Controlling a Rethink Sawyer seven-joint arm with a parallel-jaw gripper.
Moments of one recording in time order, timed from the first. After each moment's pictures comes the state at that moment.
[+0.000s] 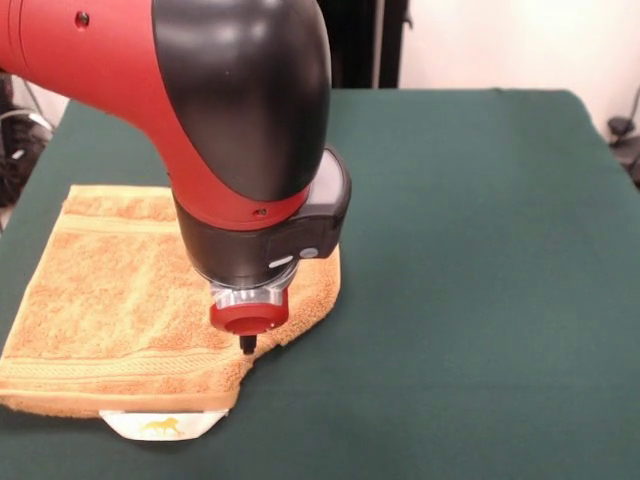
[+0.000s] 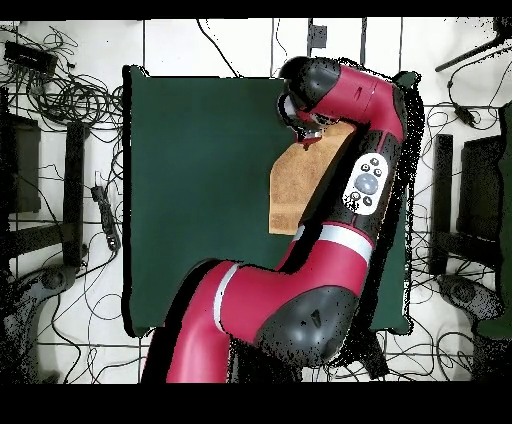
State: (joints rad) arm -0.14 0.13 -0.62 0.46 0.51 1.26 2.84
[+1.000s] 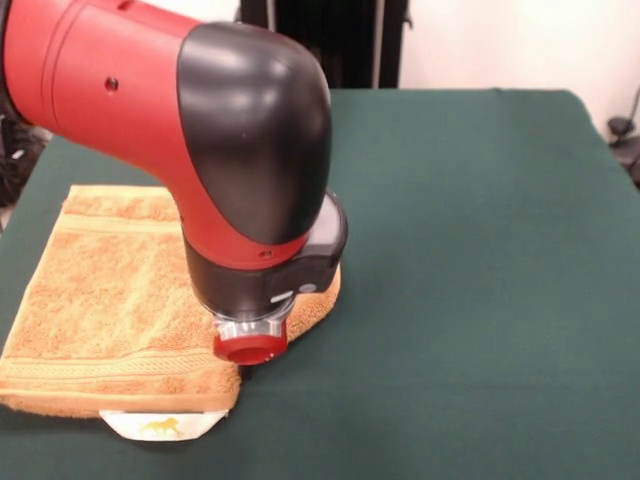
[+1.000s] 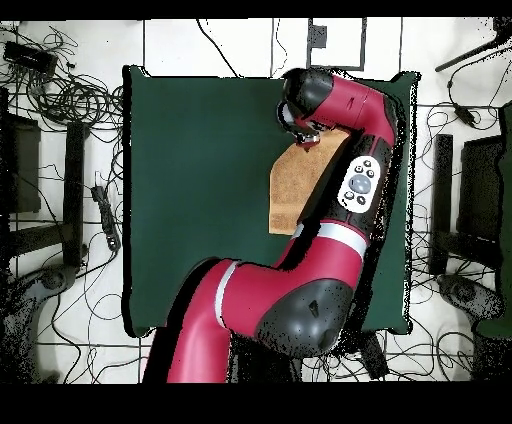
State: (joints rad) arm -0.14 0.18 -0.62 0.46 0.50 1.18 2.84
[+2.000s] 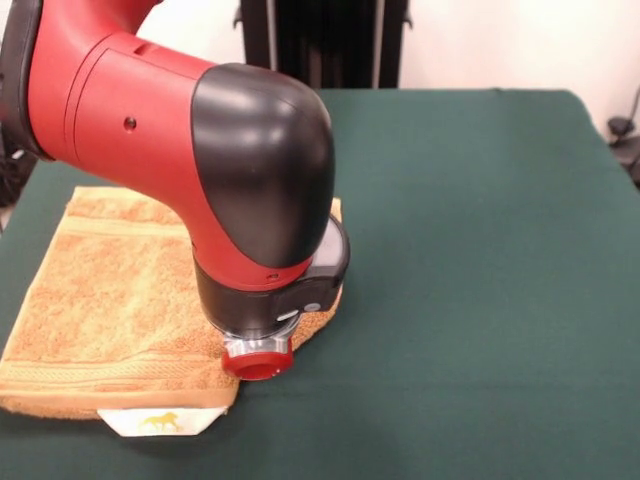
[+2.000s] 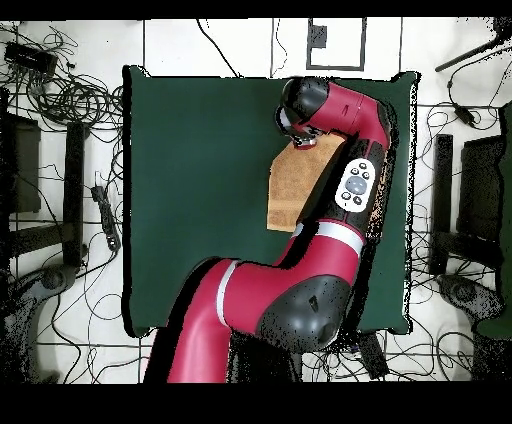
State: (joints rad) arm -0.14 0.21 -0.60 0.46 0.50 1.14 2.84
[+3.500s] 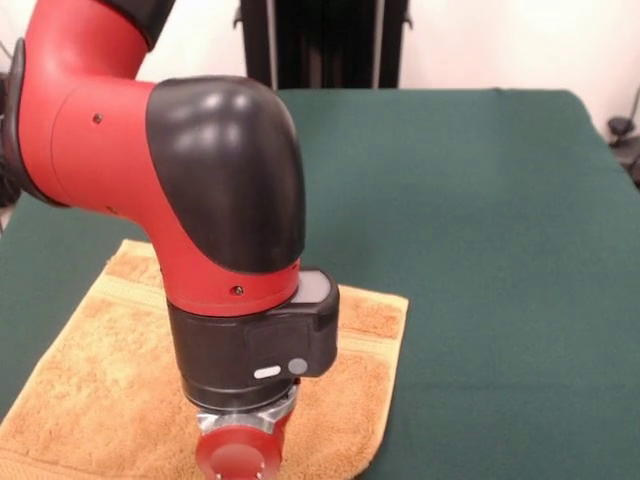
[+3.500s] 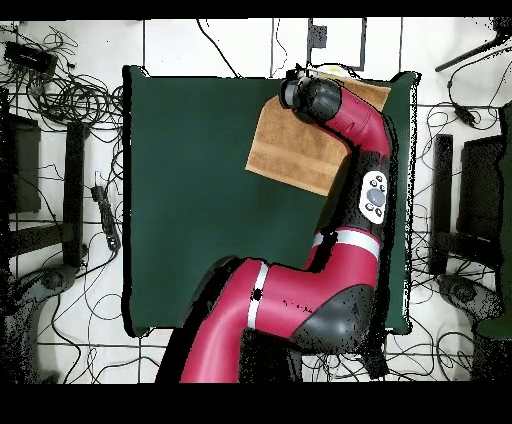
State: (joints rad) arm -0.20 0.15 -0.24 0.50 0.49 0.65 2.84
